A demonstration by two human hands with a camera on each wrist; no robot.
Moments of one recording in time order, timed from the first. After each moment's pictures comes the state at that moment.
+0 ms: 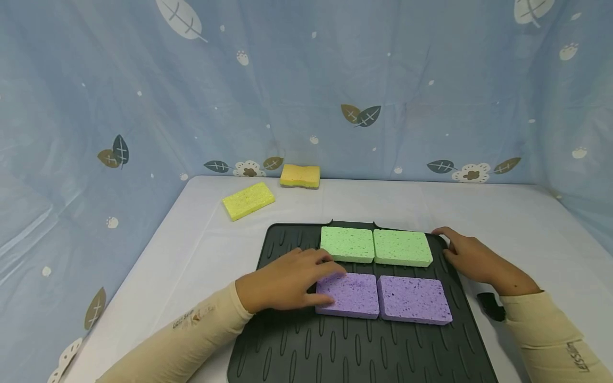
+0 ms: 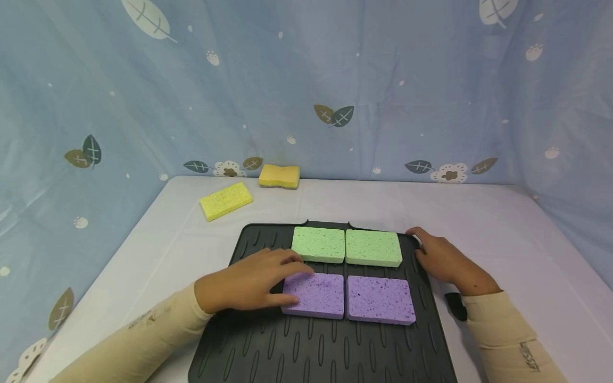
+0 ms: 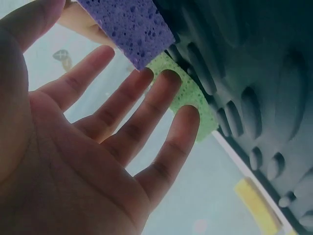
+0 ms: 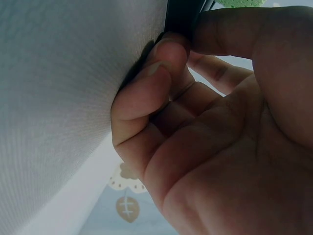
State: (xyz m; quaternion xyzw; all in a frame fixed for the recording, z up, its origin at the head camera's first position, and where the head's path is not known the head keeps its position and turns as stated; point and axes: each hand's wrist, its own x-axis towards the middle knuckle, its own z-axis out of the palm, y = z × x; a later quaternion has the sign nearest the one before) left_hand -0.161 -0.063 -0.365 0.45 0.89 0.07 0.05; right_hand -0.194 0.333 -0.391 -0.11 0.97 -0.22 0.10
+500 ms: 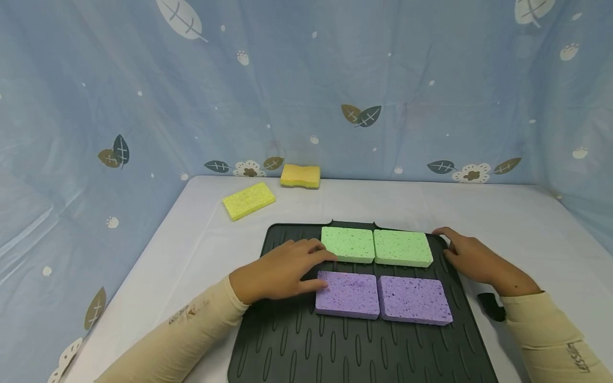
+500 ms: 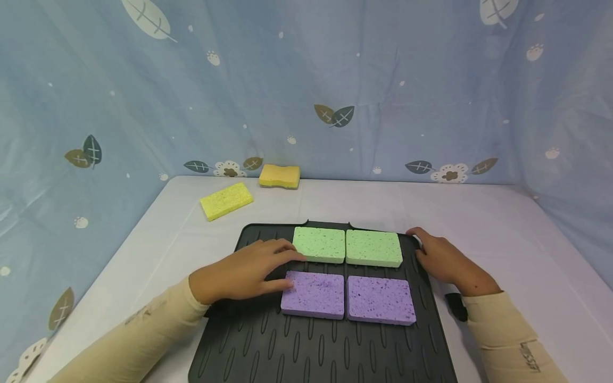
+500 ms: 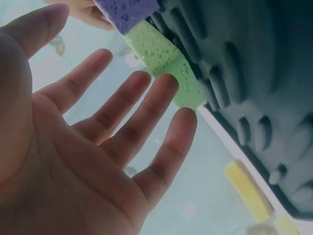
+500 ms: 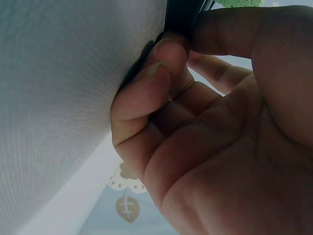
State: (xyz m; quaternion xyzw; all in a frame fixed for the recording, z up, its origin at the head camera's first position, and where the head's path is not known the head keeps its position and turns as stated) left_hand -0.174 -0.074 -0.362 0.42 0.90 0.09 0.05; right_hand -0.193 0.333 -0.389 -0.11 0.97 -0.21 0.10
